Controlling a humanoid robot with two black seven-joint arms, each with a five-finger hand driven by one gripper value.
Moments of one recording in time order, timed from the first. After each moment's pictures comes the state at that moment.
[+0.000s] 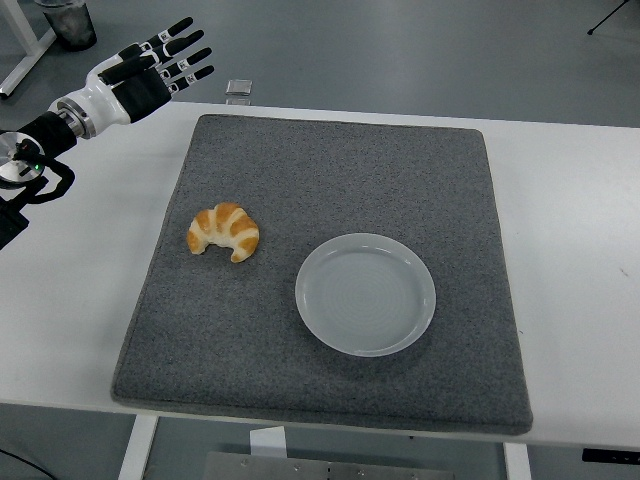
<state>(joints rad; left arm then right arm) -0.99 0.48 -0.48 -0.53 -0.39 -0.61 0.06 0.05 0.00 -0.10 0.14 0.06 0.00 -0.01</state>
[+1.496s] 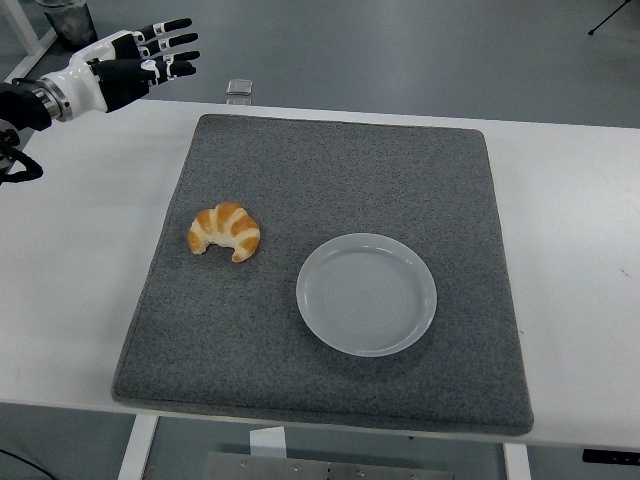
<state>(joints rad) -1.04 0.55 -0.49 -0.54 0.17 -0.61 -0.09 0.05 0.00 -0.10 0.14 0.06 0.00 -0.01</state>
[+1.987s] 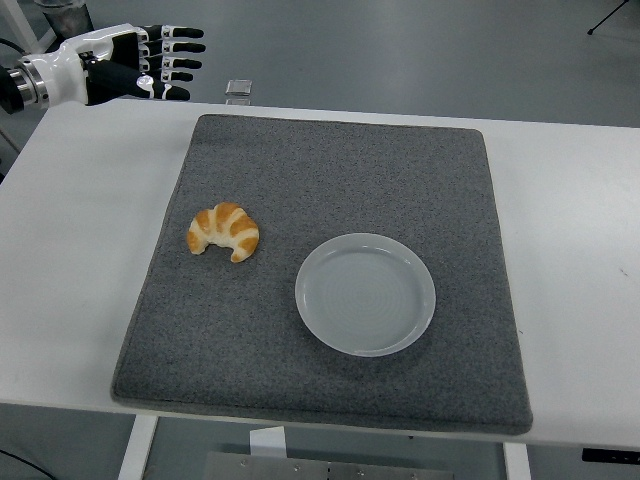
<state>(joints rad) -1.05 0.71 -0.49 -0.80 0.42 -0.61 -0.09 0.05 0.00 -0.10 0.14 0.06 0.00 -0.01</state>
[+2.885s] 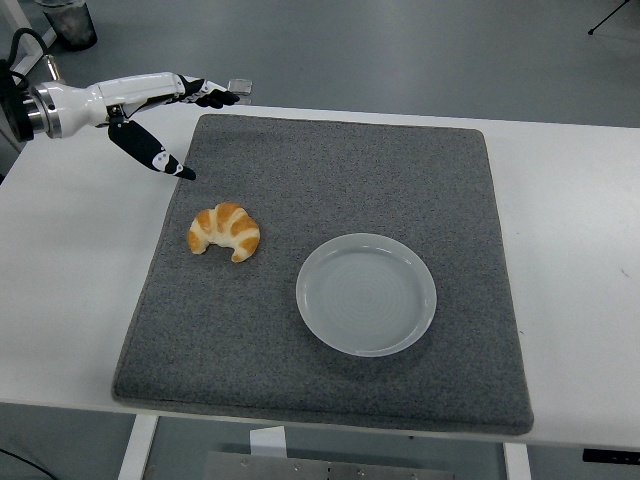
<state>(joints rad) -0.96 0.85 -0.47 -1.19 1.22 -0.30 -0.41 0.05 0.00 -0.10 0.14 0.06 0.00 -0.01</state>
